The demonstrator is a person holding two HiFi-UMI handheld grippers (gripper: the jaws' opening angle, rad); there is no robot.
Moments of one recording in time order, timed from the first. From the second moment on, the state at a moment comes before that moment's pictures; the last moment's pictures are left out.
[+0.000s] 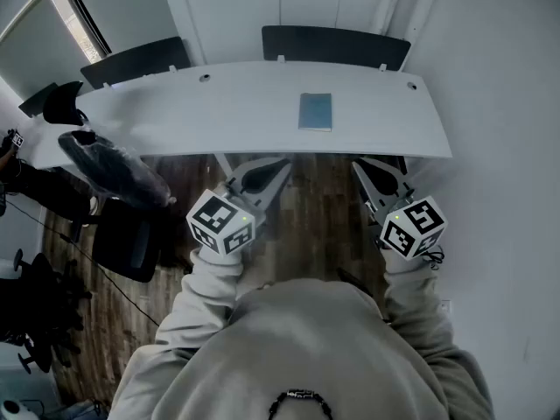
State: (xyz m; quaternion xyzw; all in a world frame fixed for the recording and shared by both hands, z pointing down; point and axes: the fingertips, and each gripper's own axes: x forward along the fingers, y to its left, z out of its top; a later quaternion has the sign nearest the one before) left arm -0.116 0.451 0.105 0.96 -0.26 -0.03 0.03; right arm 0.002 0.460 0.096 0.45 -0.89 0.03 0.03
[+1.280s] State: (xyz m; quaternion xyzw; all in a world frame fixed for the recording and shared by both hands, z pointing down) left arm -0.060 0.421 0.101 0.95 -0.30 -0.01 -0.04; right arm 0.077 0.446 0.120 0.46 -0.89 0.01 0.03
